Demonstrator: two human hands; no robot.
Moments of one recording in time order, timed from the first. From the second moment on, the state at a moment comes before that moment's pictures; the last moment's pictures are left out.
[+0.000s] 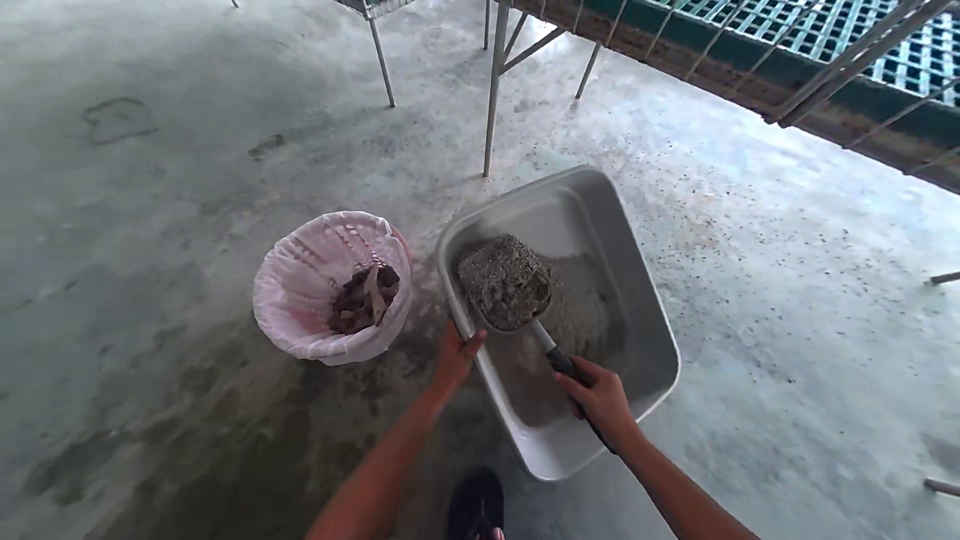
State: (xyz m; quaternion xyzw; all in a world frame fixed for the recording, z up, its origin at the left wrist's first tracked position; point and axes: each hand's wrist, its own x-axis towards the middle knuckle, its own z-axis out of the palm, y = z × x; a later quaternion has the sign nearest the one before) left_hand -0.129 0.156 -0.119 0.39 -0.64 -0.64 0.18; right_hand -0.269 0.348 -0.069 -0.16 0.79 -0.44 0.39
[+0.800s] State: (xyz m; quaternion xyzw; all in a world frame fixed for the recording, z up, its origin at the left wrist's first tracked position) left_hand -0.098 0.167 -0.190 0.48 -0.55 -0.68 0.07; right_hand -0.294 0.385 -0.101 -0.03 0.77 -0.51 0.38
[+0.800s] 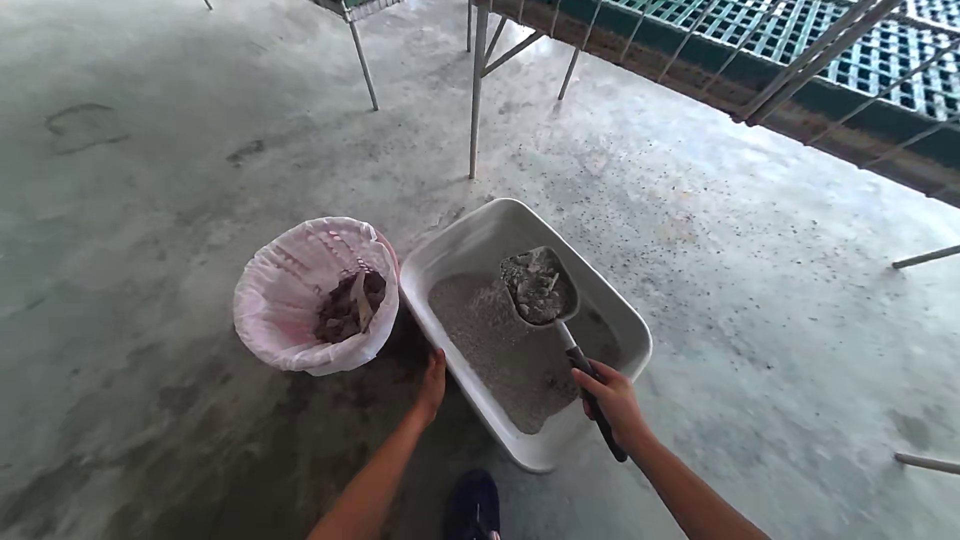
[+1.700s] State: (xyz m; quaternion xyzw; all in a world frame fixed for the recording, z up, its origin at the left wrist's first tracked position) left_hand -0.106 0.286 -0.190 0.54 -0.40 -0.74 0.01; right_hand -0.286 0.364 -0.082 -0.03 0.79 -0.47 0.39
